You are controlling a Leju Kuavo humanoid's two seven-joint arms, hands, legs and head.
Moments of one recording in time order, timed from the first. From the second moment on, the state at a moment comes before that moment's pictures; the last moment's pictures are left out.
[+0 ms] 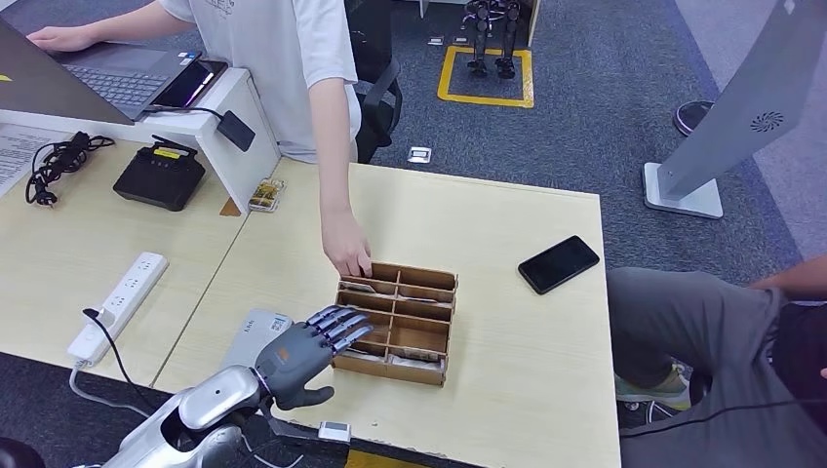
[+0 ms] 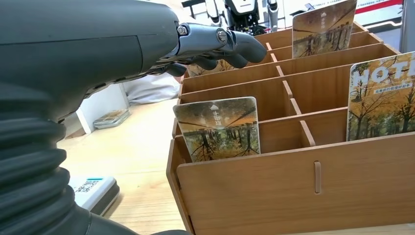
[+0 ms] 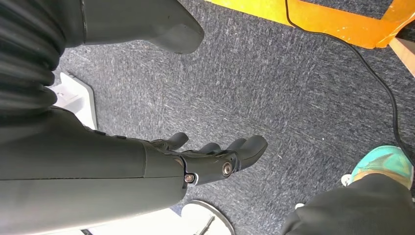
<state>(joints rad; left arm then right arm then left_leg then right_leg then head) -0.07 0.41 -0.58 -1.61 -1.06 0.15 -0.18 -0.04 0.08 -0.28 -0.20 0.95 -0.32 -0.05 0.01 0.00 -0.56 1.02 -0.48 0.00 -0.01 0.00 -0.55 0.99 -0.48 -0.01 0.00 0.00</state>
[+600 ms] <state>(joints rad) -0.07 0.38 -0.58 -1.57 -1.09 0.17 -0.15 -0.04 0.08 -0.28 -0.21 0.97 -0.31 -0.05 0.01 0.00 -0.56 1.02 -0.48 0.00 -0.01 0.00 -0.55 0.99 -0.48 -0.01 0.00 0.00</state>
